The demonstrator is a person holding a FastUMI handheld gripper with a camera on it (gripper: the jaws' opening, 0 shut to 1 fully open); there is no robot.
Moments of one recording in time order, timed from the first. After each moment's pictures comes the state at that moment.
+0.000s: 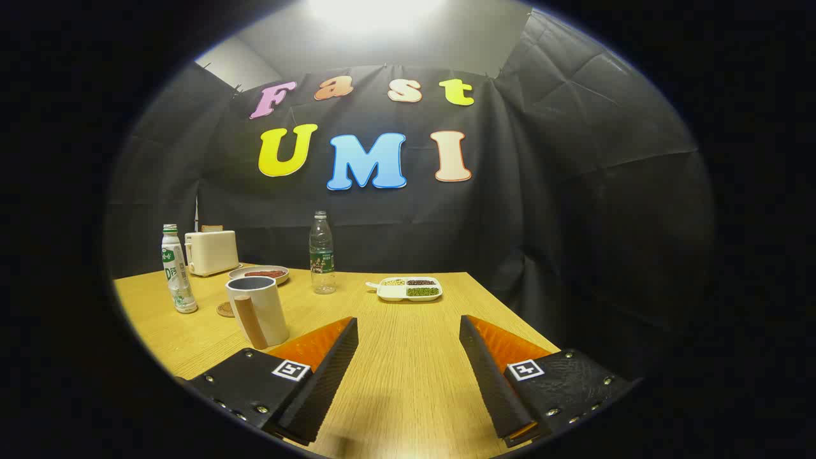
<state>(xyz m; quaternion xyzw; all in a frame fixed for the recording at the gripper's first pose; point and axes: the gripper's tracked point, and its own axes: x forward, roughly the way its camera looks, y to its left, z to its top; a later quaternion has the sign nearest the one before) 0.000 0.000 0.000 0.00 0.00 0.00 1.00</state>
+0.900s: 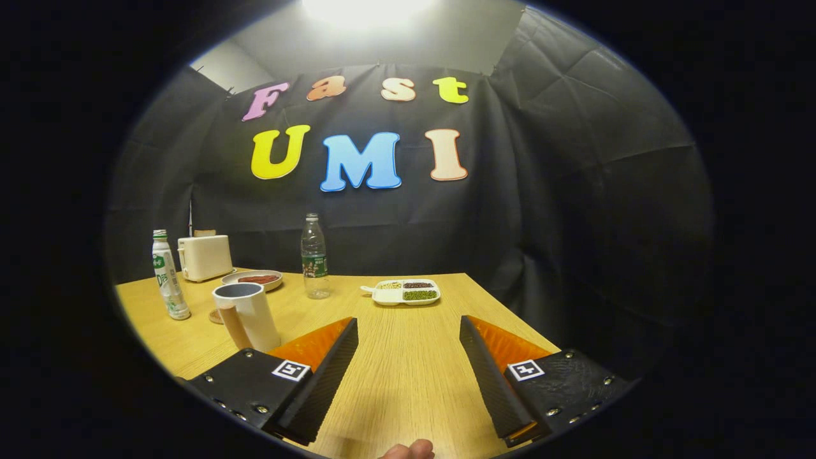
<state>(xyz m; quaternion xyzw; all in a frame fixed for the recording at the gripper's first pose) 0.037 -0.010 -0.001 0.03 0.01 -0.01 1.00</state>
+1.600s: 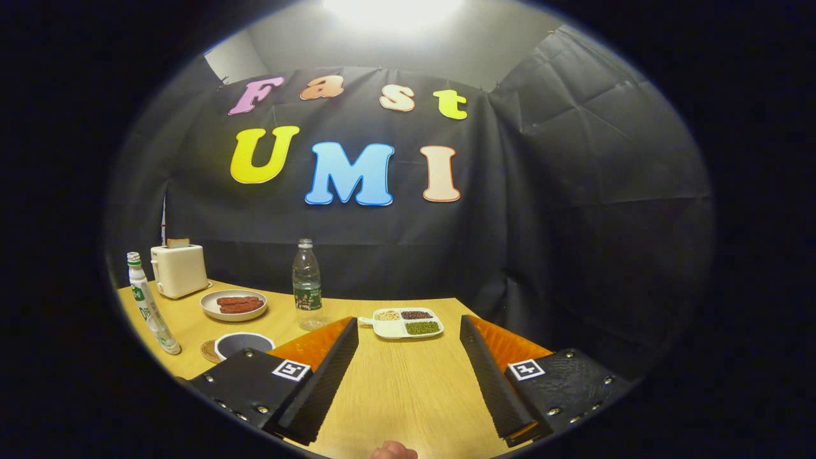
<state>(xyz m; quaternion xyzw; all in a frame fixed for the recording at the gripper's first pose) 0.046 0.074 0.079 -0.02 -0.02 -0.10 0.99</state>
